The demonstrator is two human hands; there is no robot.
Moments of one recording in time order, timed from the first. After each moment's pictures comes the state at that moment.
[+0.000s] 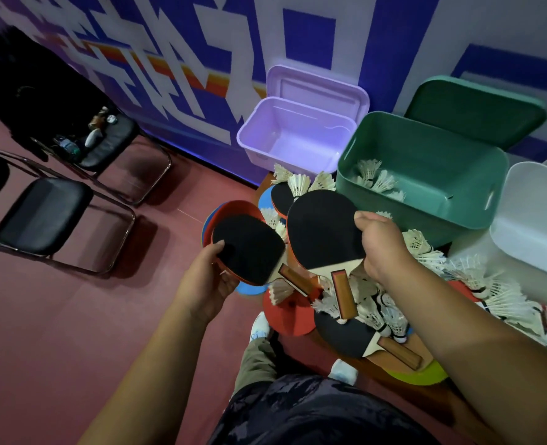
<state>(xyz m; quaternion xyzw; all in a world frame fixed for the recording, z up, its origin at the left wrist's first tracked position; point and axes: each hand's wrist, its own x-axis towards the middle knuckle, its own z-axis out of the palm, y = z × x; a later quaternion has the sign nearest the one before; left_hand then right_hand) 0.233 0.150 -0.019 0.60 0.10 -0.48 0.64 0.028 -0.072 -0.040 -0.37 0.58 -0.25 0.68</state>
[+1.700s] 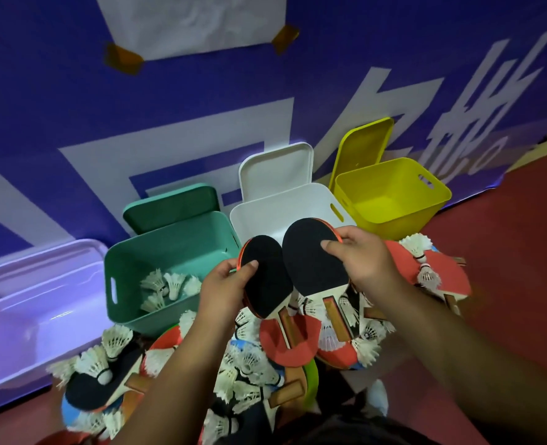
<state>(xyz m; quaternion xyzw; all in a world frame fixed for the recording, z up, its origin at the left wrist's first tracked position) -0.023 -0.102 0.047 0.56 -0.41 -0.62 0.36 -0.270 -0.053 0.084 -0.37 0.72 -0.47 0.35</state>
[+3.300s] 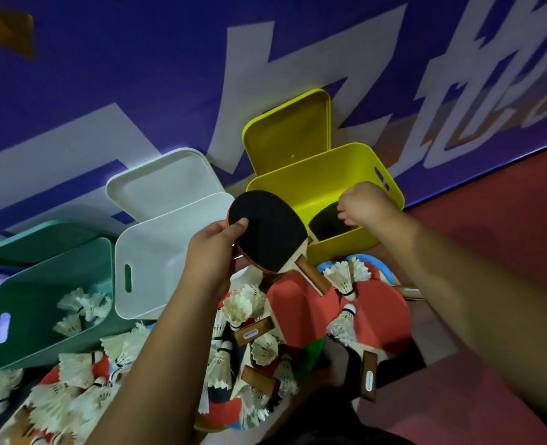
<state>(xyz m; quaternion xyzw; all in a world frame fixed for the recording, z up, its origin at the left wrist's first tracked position) -0.403 -0.179 0.071 0.62 -0.34 -0.61 0.37 -0.686 -0.210 -0.001 -0.32 0.75 -0.31 0.49</state>
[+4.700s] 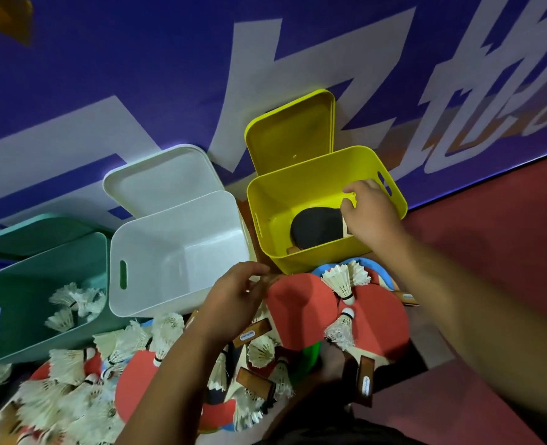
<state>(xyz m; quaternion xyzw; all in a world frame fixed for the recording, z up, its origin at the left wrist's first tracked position) -0.375 -0.129 0.019 0.57 -0.71 -0.40 0.14 -0.689 -0.196 -0.023 -0.55 0.76 -0.28 0.19</state>
